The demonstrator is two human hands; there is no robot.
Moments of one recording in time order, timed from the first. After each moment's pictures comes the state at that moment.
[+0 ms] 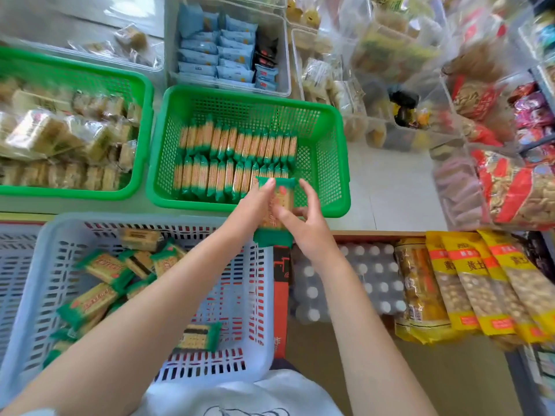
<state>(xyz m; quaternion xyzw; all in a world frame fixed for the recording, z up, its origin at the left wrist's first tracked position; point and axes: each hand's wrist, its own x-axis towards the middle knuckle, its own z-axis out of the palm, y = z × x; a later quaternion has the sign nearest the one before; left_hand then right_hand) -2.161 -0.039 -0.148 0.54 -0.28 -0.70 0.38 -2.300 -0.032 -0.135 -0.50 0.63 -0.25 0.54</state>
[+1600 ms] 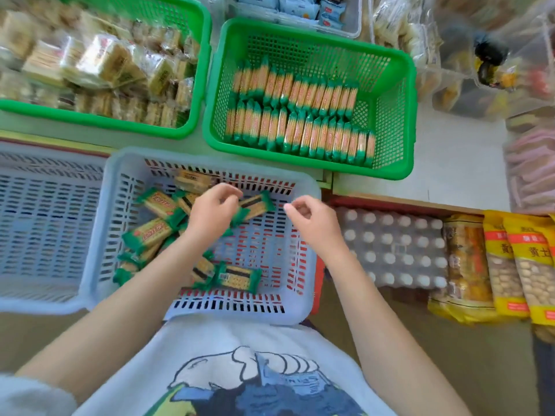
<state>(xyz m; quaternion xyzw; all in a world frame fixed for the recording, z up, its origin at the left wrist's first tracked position) -2.048 0.075 -0.234 0.75 -0.39 -0.45 0.28 -2.252 0.030 -0.193 -0.63 0.64 -0.06 0.43</state>
